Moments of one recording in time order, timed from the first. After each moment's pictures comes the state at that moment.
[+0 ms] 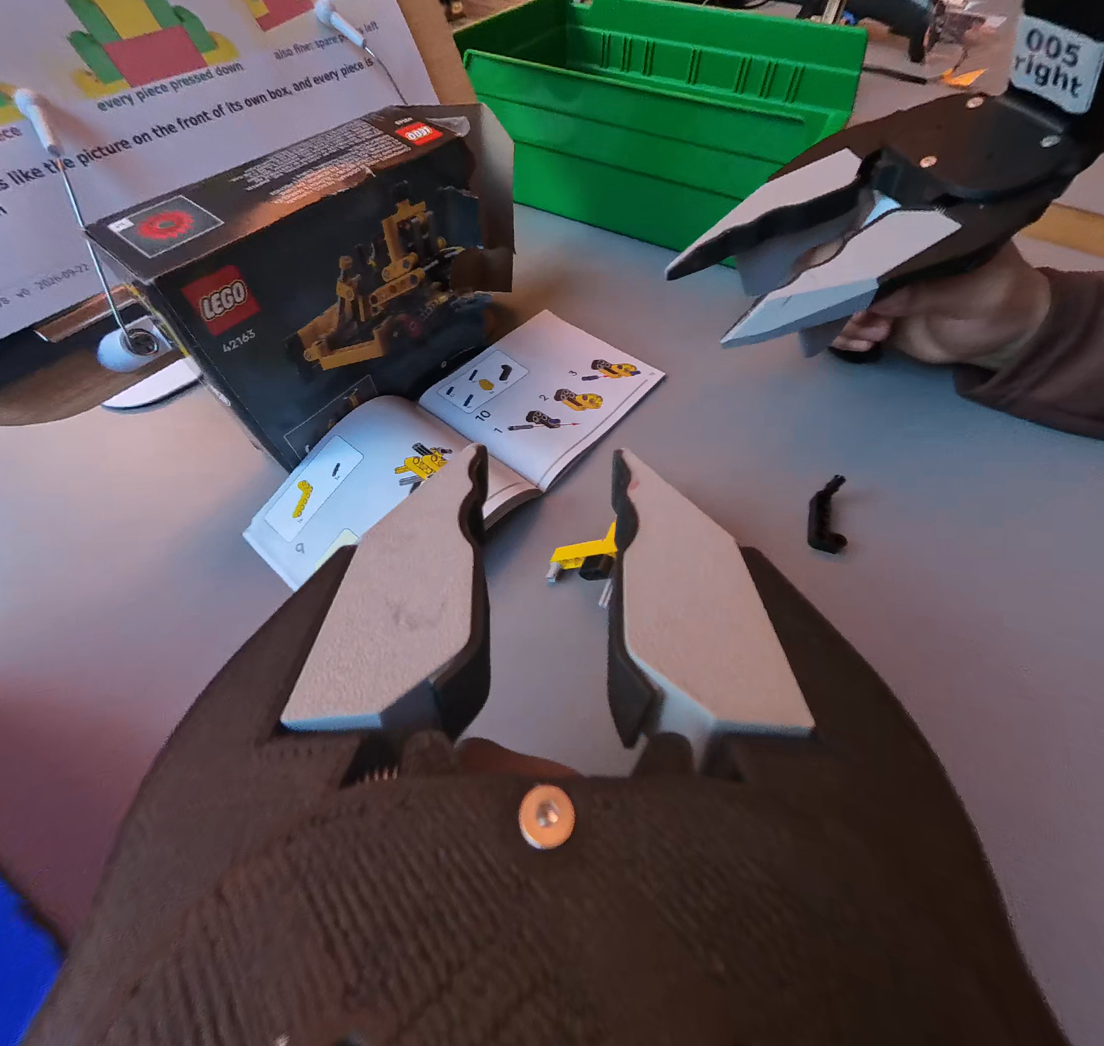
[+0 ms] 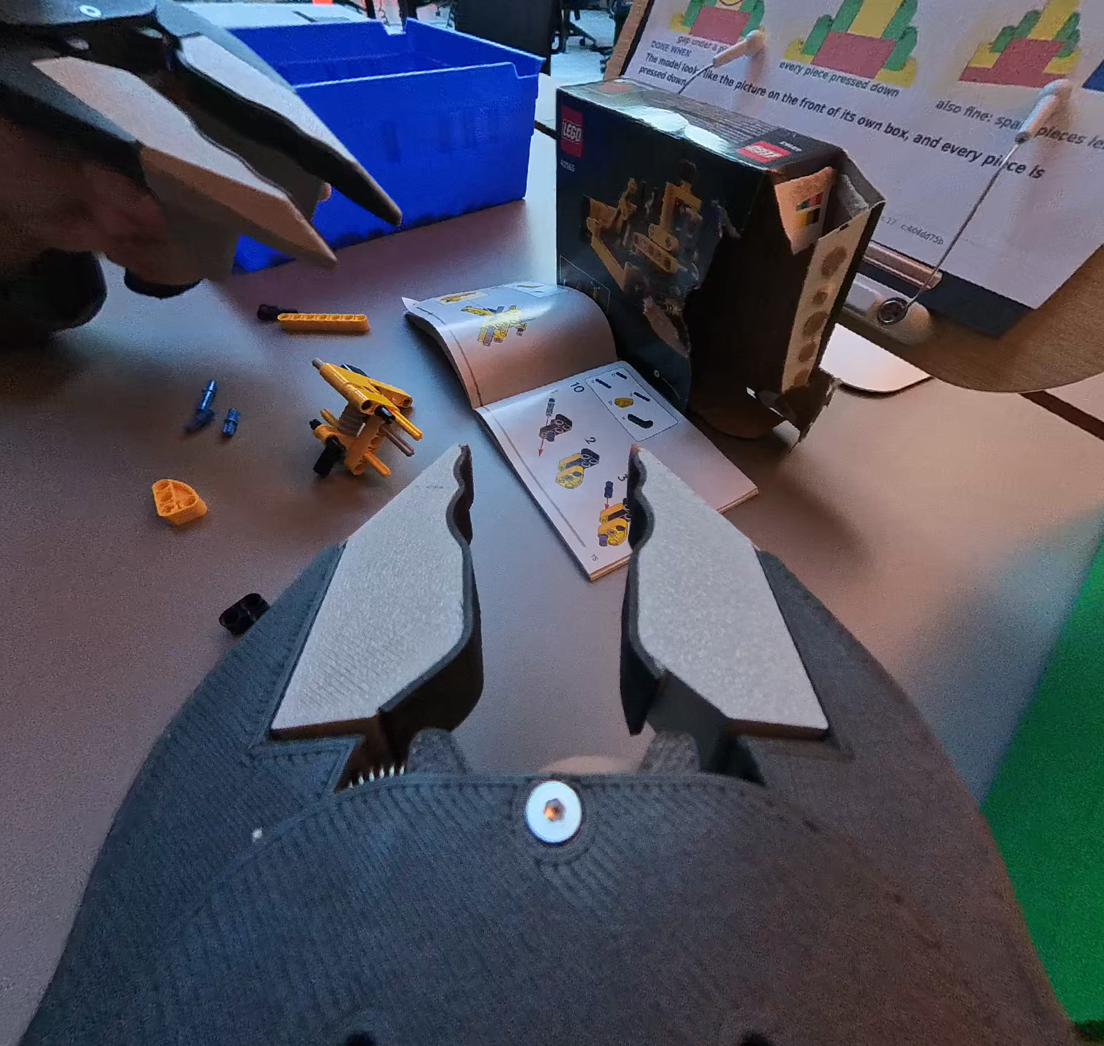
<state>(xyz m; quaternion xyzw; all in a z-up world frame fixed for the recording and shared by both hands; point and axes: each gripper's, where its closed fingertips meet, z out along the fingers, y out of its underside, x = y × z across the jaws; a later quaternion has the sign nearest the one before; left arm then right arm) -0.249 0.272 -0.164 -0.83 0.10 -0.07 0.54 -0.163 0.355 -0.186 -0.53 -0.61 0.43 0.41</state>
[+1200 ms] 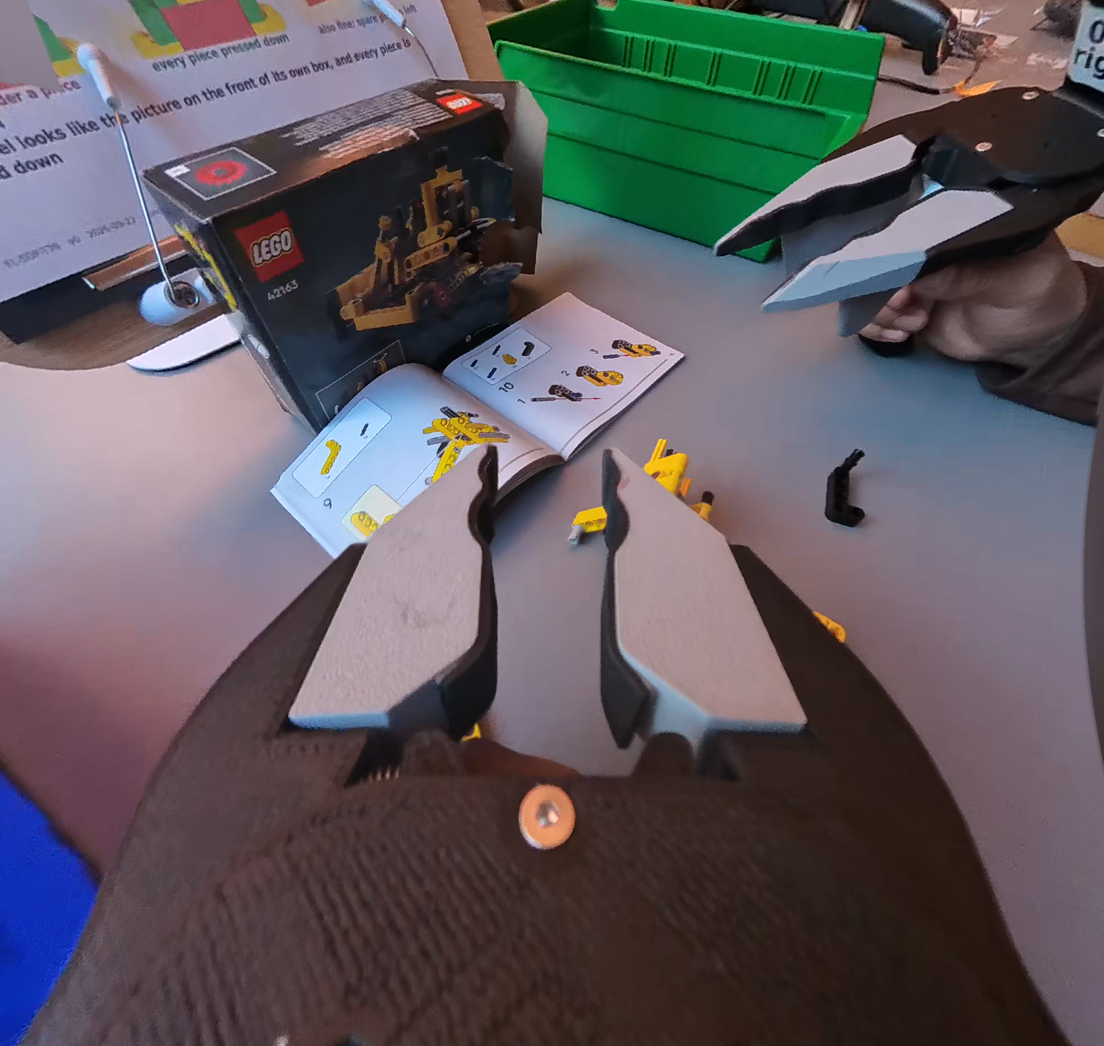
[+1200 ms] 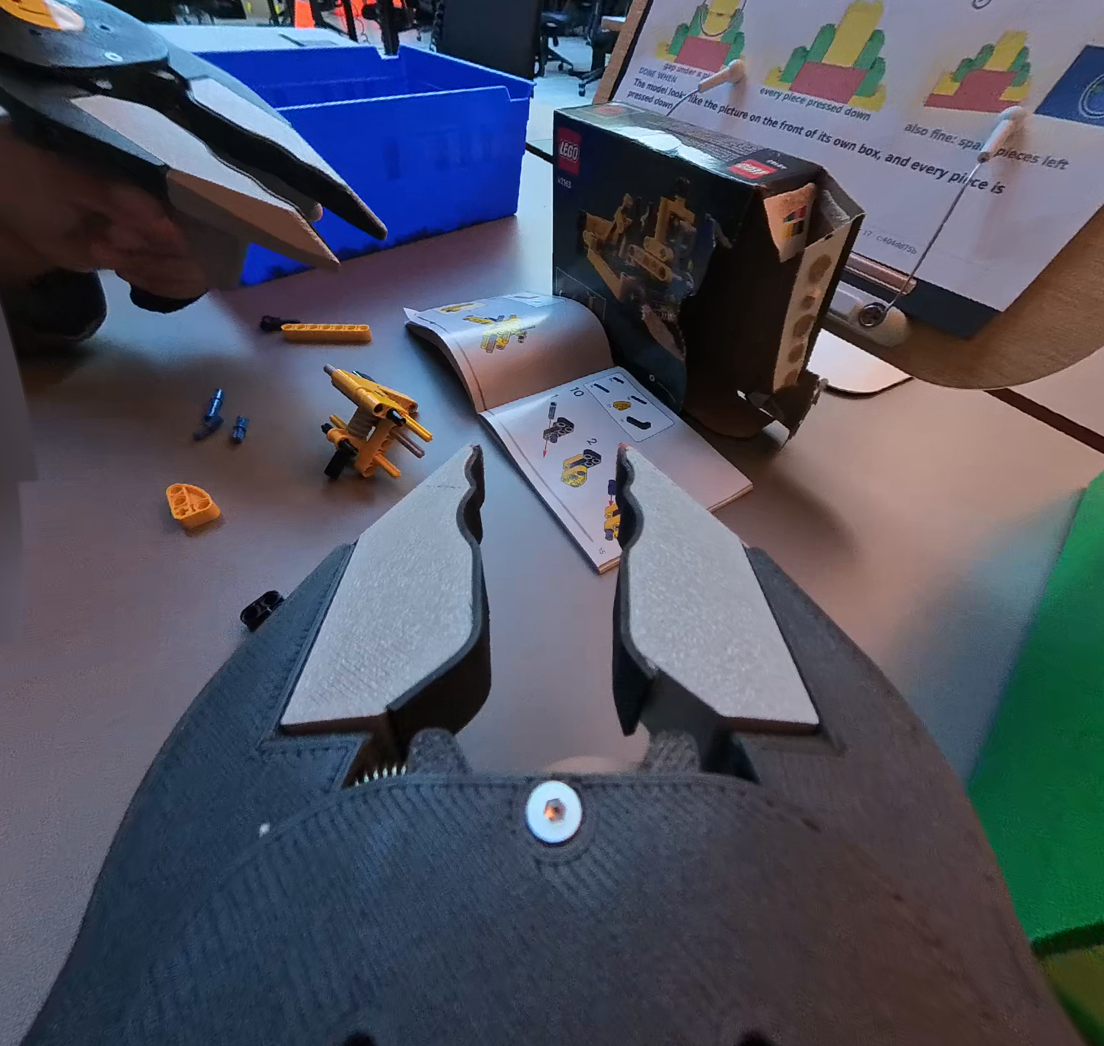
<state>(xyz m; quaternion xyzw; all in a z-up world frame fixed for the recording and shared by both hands) -0.265 0.258 -0.171 -0.83 0.08 -0.07 0.55 -0.154 0.350 -0.180 -0.53 -0.59 0.43 0.43</state>
